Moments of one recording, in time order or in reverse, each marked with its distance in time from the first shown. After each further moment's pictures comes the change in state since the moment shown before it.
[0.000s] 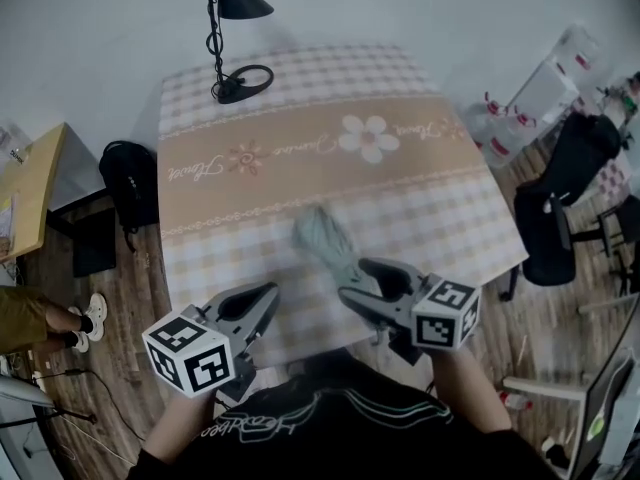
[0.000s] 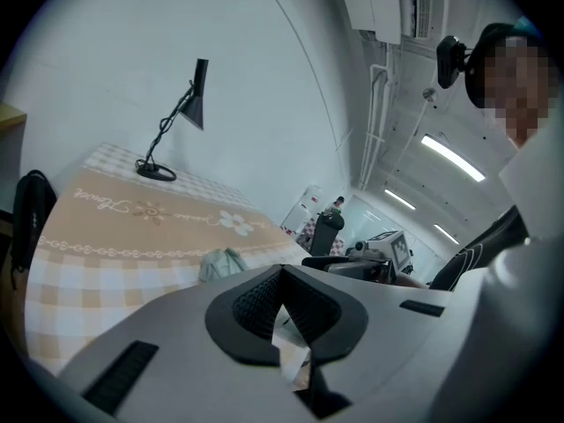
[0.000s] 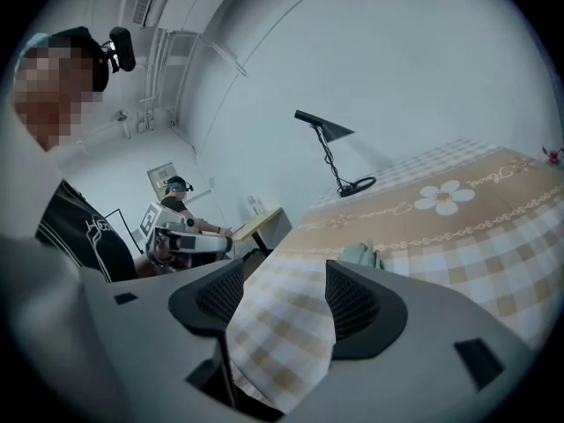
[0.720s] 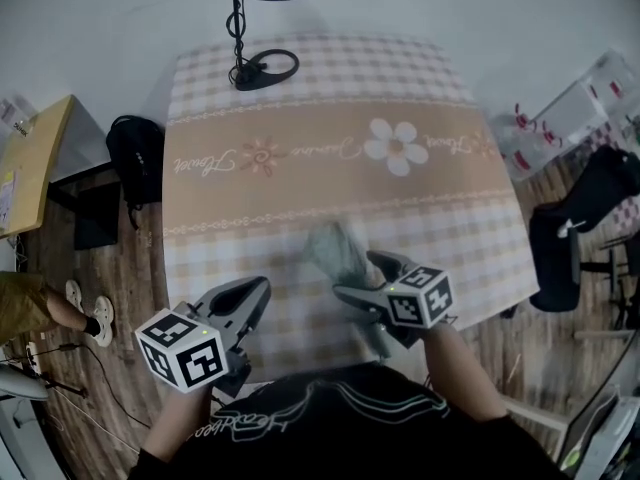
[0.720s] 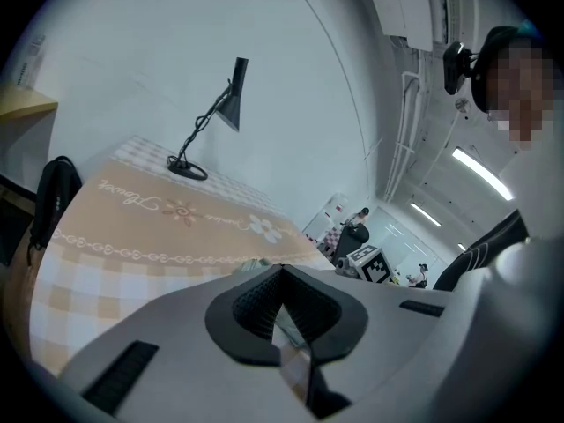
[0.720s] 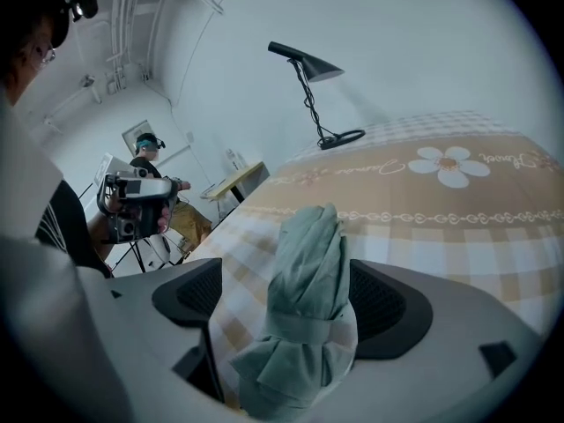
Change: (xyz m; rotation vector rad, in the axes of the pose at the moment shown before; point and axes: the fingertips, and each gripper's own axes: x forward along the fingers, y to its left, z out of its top) left arm 0.017 0.072 0.019 -0.124 -0.031 0.127; right arm 0.083 -0.107 -0.041 -0.016 0.328 -0.078
